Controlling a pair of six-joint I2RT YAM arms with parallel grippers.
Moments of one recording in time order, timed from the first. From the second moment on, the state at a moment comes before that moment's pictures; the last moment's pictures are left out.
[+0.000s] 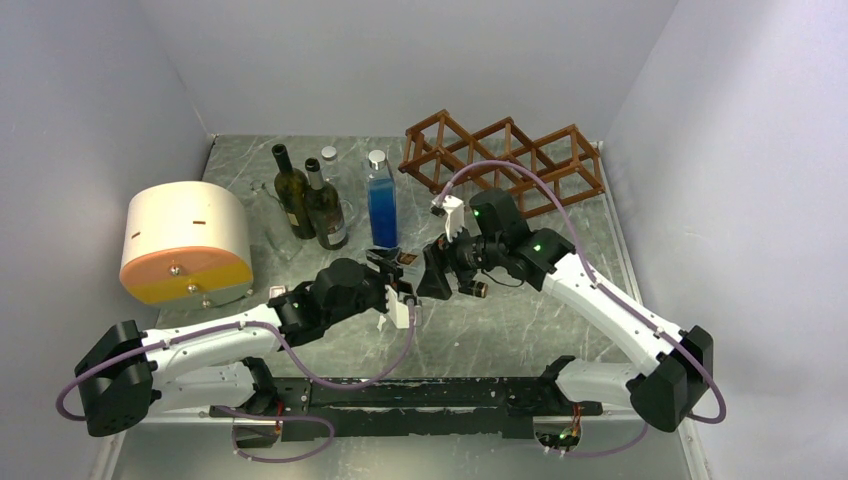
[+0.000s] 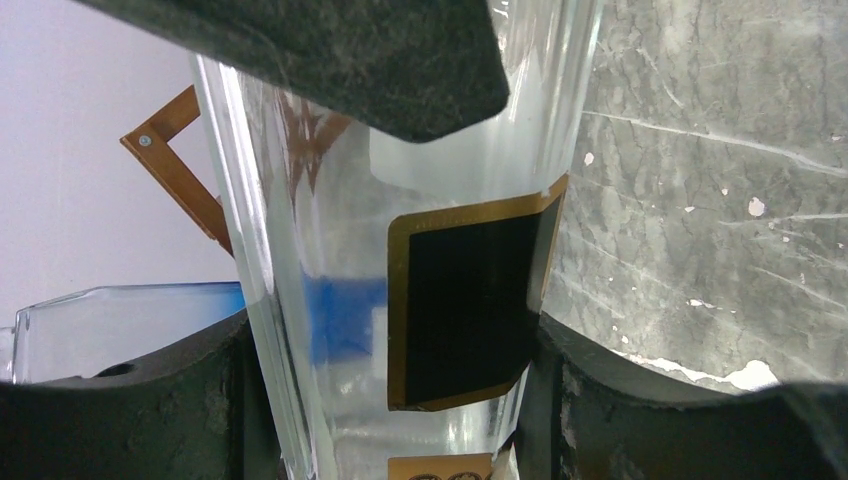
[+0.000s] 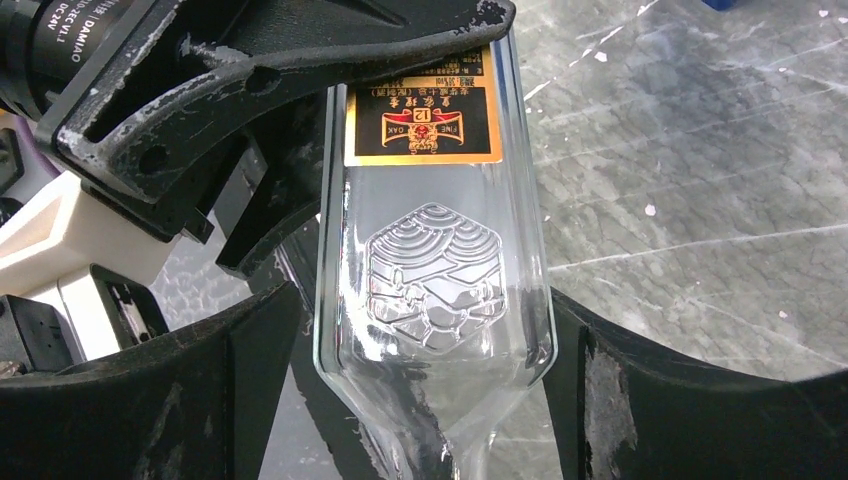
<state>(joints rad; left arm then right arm) -1.01 1.08 0.56 0.17 -0.08 1.02 0.70 1.20 1.07 -0.62 -0.51 0.09</state>
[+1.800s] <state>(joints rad) -0.99 0.83 0.49 0.27 -0.65 -0.07 0.72 1.02 1.33 -1.06 0.25 0.29</state>
